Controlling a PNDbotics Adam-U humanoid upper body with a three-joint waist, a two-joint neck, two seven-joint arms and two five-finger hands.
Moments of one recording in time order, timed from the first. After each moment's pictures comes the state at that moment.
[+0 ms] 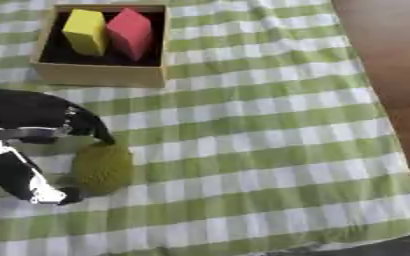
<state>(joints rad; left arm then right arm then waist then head) -0.74 0.82 -0.62 -1.91 -0.48 0.02 -0.87 -0.33 -0.62 -0.13 -1.98 -0.23 -0.09 -0.04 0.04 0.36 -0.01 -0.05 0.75</state>
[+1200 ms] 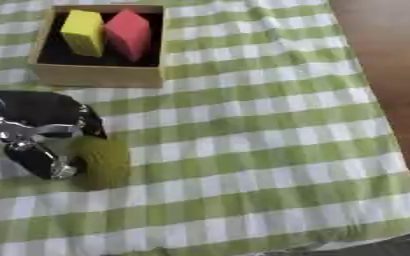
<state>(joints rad) -0.74 0.76 -0.61 -1.84 -0.56 -0.02 -0.75 -0.32 -0.59 -0.13 -1.98 -0.24 -0.07 -0.02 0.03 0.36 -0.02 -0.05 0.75</state>
